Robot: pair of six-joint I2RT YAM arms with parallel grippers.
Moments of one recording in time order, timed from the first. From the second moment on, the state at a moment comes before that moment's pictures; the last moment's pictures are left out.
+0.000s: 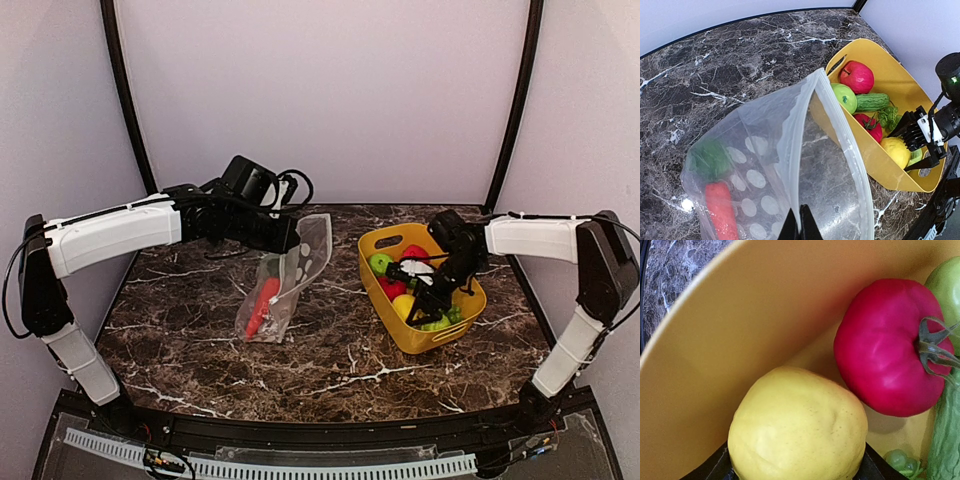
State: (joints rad) left arm -0.79 1.65 1.44 -0.52 -0.02 -0.38; right arm 0.45 1.67 1.09 -0.79 -0.46 -0.72
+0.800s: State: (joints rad) left arm -0.79 1.65 1.49 -0.61 0.04 -0.39; right arm 0.48 1.52 1.48 -0.89 -0.64 -0.65
